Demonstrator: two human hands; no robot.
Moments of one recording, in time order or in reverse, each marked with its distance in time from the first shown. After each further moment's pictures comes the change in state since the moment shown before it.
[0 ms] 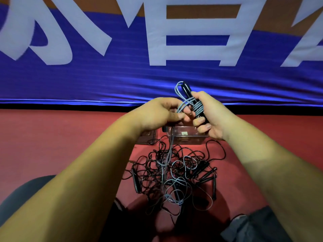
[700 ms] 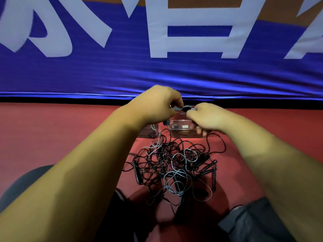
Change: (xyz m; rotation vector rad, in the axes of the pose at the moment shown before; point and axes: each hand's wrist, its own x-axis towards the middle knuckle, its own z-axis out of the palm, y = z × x) left_hand -0.006 0.009 -0.011 1.091 0.175 0.211; right_hand -0.006 0.015 0.003 -1.006 0.057 -0.023
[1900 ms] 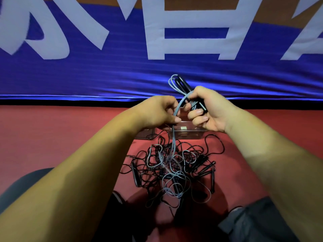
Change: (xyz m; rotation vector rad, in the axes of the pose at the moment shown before) left_hand -0.002 0.004 0.017 -0.723 -0.206 -0.289; right_hand -0.010 -0.013 -0.019 1.160 -0.213 0.018
